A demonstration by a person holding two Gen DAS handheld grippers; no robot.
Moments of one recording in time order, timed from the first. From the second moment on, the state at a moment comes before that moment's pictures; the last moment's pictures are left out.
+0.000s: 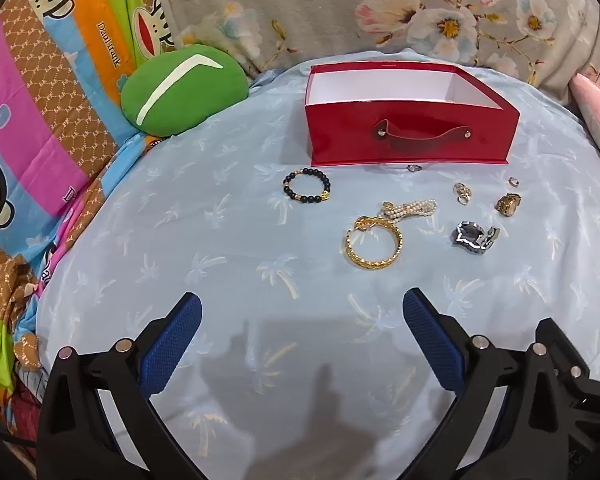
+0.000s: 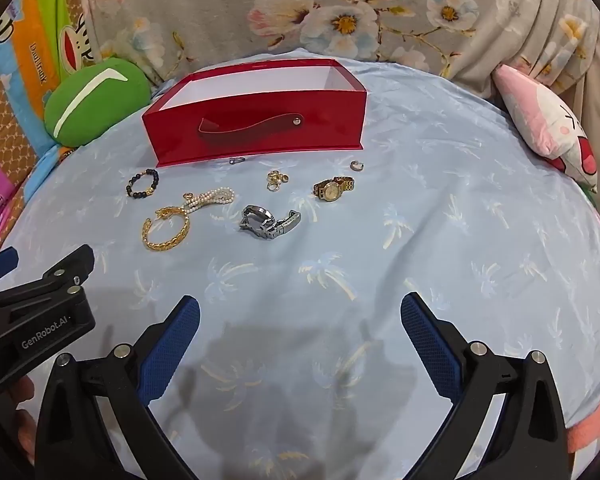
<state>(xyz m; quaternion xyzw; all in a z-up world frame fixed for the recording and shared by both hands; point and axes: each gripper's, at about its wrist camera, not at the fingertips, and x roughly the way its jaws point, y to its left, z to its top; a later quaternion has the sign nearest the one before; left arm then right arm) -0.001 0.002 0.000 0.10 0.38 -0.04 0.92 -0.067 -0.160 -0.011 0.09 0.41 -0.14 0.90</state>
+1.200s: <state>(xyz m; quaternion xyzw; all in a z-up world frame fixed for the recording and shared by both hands) 0.001 0.007 -0.006 0.11 0.39 -0.04 0.91 -0.066 -0.150 -0.014 0.07 0.41 -0.14 0.90</state>
